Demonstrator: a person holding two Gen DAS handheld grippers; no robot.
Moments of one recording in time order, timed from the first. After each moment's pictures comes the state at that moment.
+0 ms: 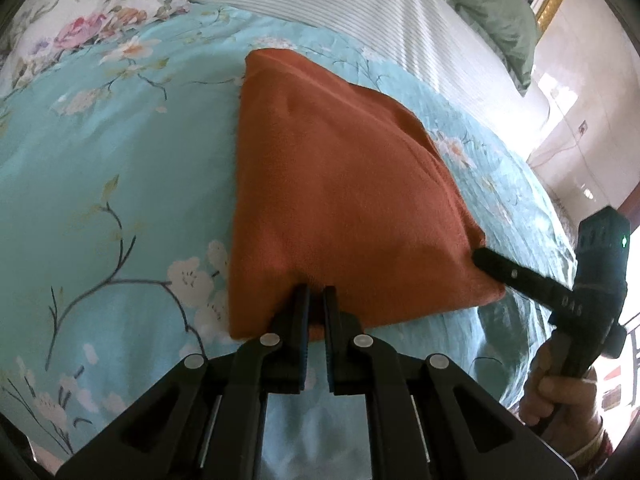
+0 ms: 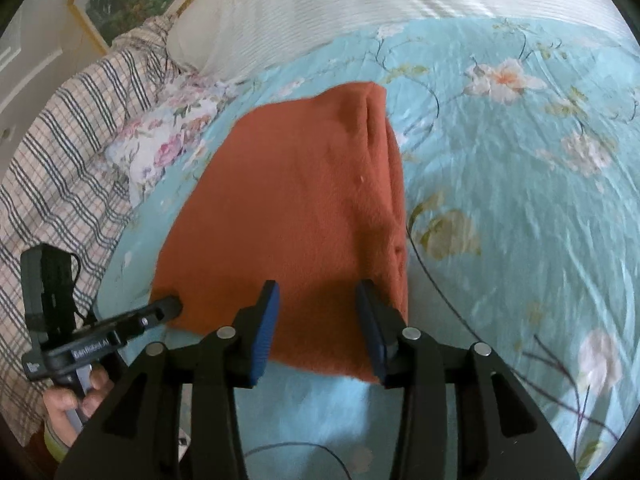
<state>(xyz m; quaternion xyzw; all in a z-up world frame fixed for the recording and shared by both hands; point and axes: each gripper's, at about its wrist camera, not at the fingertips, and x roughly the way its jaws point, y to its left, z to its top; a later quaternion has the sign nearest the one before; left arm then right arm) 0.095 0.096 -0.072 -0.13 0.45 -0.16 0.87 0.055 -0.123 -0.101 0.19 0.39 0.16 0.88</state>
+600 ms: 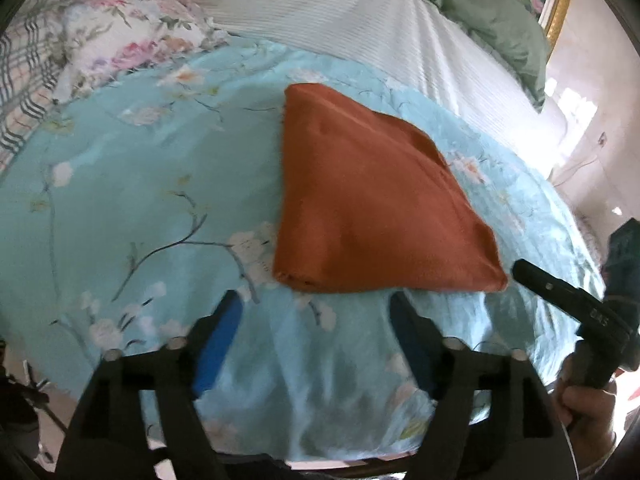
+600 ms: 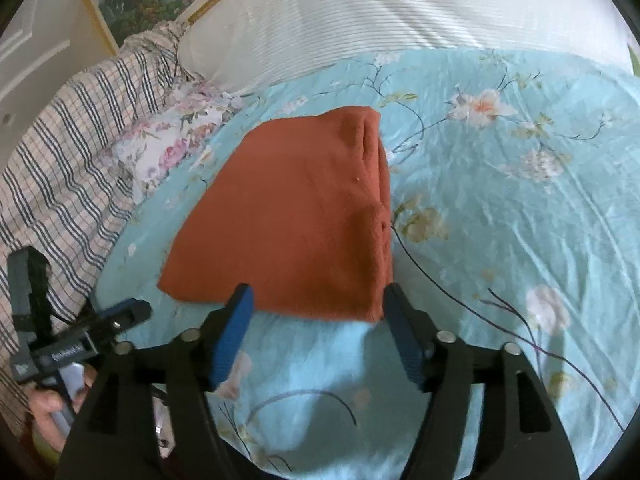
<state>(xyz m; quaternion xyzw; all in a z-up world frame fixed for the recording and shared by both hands) 0.035 0.112 -0.045 -0.11 0.42 -0.09 0.90 0.001 -0.120 -0.073 0.16 0.36 0.13 0.91</state>
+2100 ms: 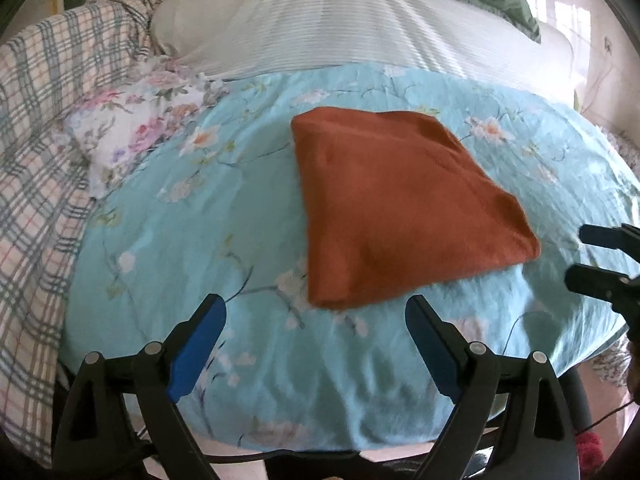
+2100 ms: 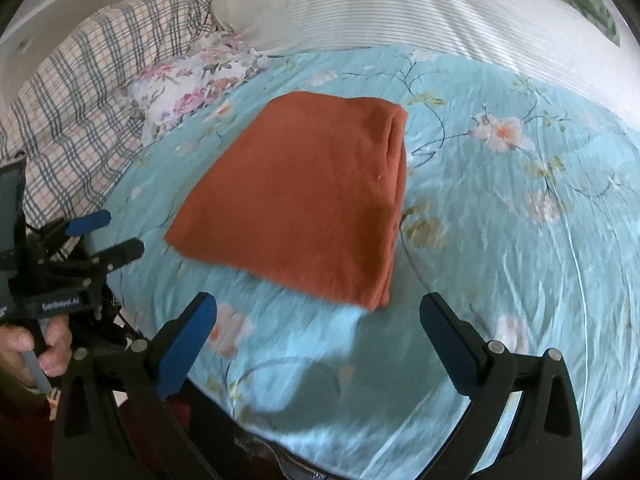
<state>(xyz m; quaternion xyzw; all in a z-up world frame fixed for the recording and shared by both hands) 0.032 0.077 -0.001 0.07 0.41 -0.04 0.91 0.006 -0.111 -0.044 0.06 0.41 0.17 0.90</state>
